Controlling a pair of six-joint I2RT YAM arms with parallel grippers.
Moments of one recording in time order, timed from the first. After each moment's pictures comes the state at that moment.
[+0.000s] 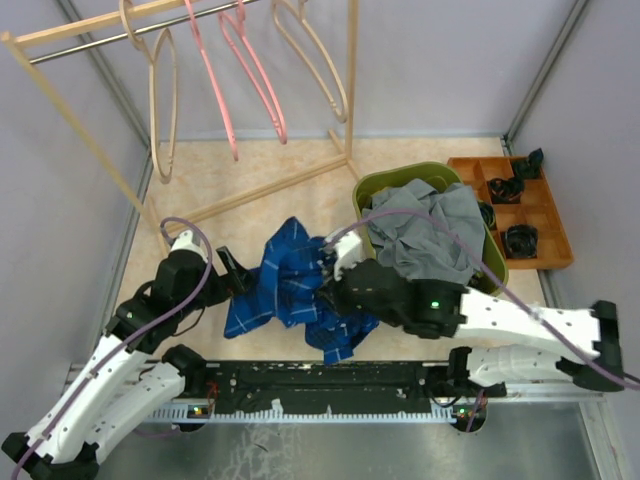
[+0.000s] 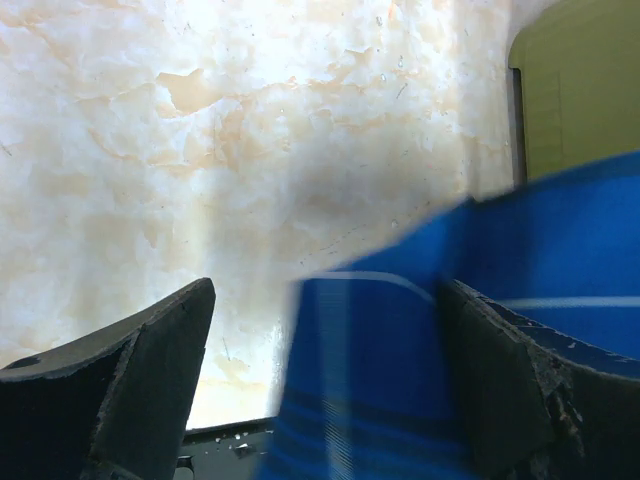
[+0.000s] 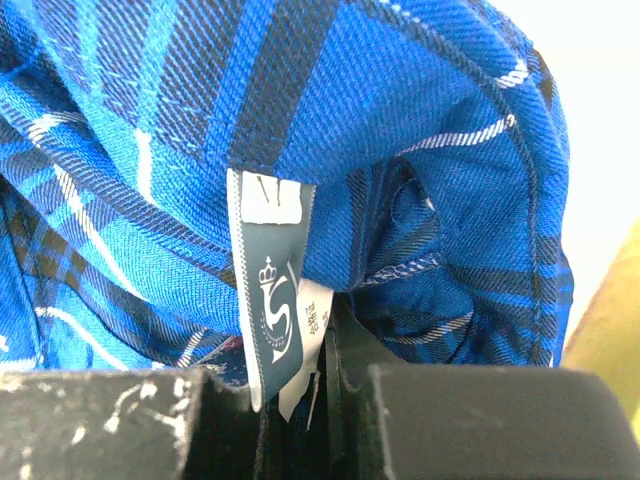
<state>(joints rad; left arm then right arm) -0.57 0.58 0.70 -0.76 -0.19 -0.77 1.31 1.12 0.96 -0.41 0.35 0.39</state>
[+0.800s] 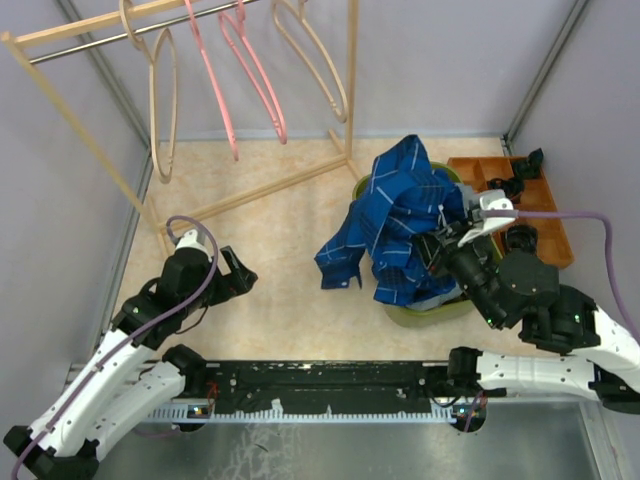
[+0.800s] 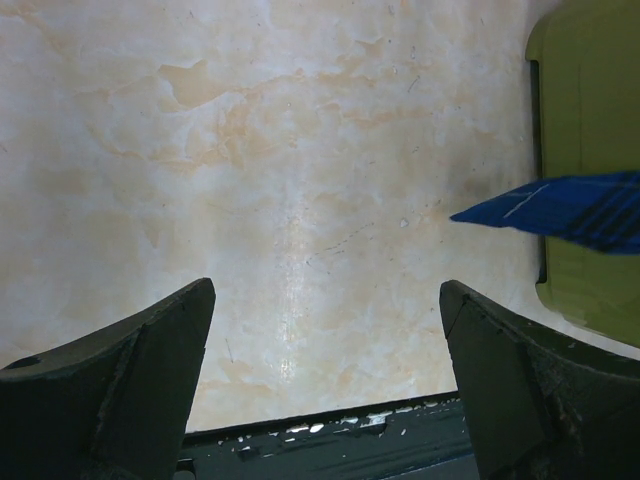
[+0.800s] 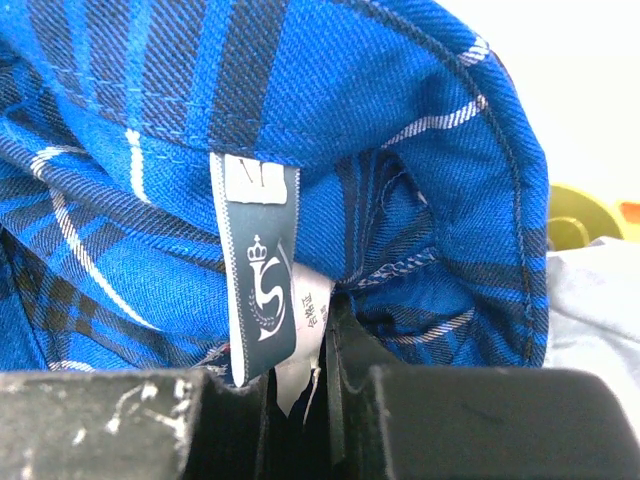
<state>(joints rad) -0.57 0.62 0.69 -0.74 -0.19 -0.76 1.31 0.62 1.13 -0.56 0.84 0.21</state>
